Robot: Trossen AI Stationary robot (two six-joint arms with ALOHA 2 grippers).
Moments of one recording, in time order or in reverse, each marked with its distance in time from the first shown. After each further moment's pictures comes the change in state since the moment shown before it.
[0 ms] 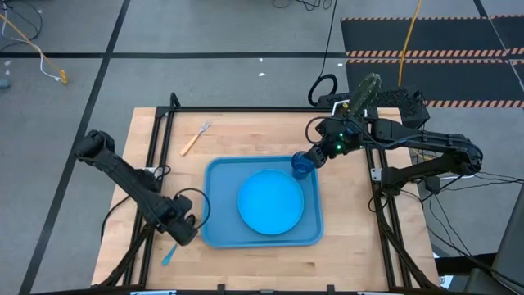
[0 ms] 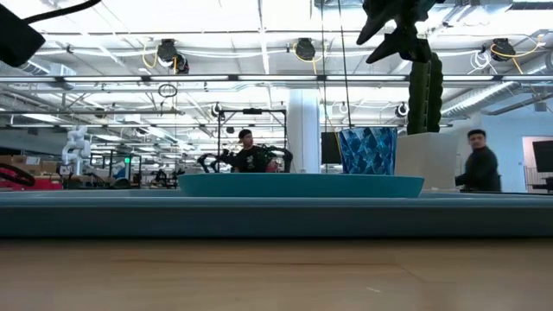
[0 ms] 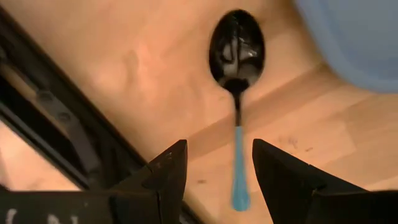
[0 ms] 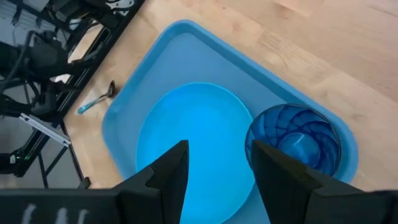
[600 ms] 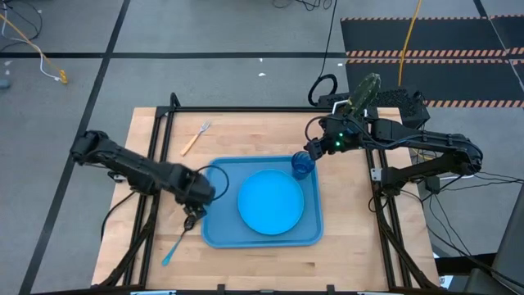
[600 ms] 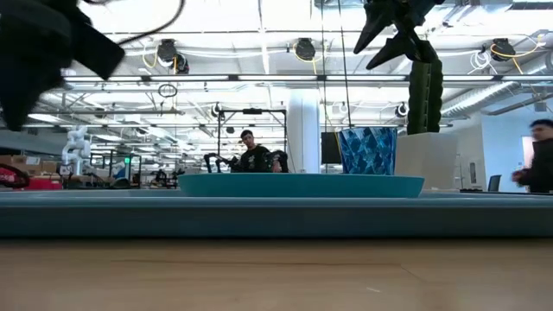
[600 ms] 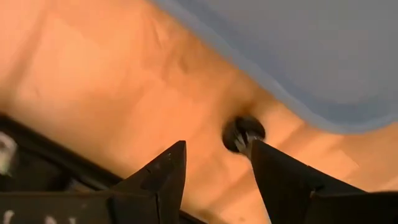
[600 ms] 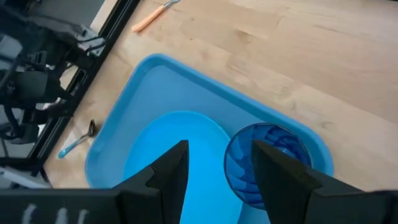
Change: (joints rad) left arm 0.385 -0.068 0.001 -0.056 -0.019 0.685; right arm 0.000 0.000 0.000 0.000 0.153 0.113
